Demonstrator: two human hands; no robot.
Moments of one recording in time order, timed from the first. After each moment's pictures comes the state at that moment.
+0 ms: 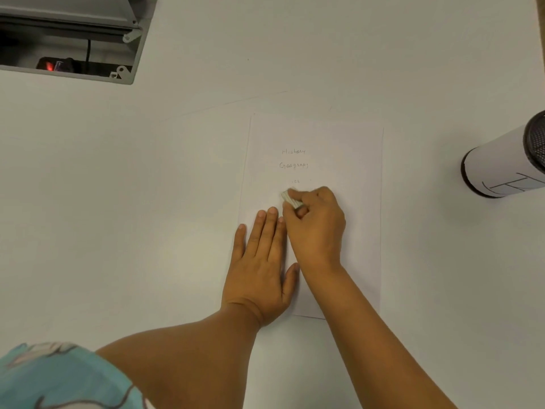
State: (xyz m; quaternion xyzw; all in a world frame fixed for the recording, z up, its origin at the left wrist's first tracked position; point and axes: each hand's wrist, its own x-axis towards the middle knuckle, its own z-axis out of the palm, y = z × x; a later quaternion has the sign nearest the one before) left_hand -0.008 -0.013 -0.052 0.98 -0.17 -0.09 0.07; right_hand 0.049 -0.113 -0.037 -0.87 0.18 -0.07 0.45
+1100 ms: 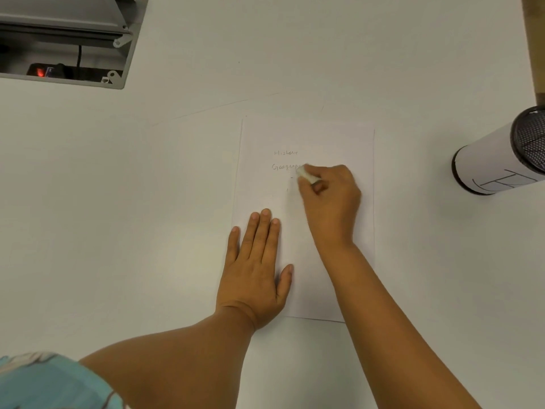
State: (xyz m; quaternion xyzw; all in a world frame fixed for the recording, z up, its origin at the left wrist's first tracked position) left_hand -0.009 -0.013 -0.053 0.98 -0.17 -0.08 0.07; right_hand 0.076 -0.143 -0.029 -0.84 0.21 -0.11 0.48
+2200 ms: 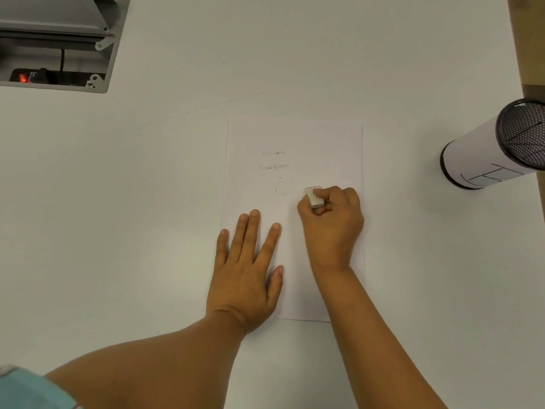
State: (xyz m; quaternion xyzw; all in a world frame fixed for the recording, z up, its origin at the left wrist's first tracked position) left_hand -0.009 -0.013 -0.054 0.98 -0.18 -0.08 0.07; right_hand 0.049 -0.153 -0.044 -0.84 0.26 -0.18 0.45
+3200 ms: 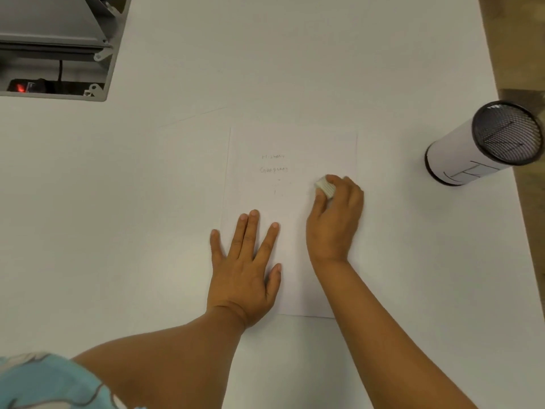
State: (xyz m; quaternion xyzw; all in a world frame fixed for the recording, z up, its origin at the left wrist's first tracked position) left_hand -0.012 -0.012 -0.057 0.98 -0.19 -0.07 0.04; right_hand 0.045 -0.162 -0.052 -0.88 0.25 -0.20 0.35
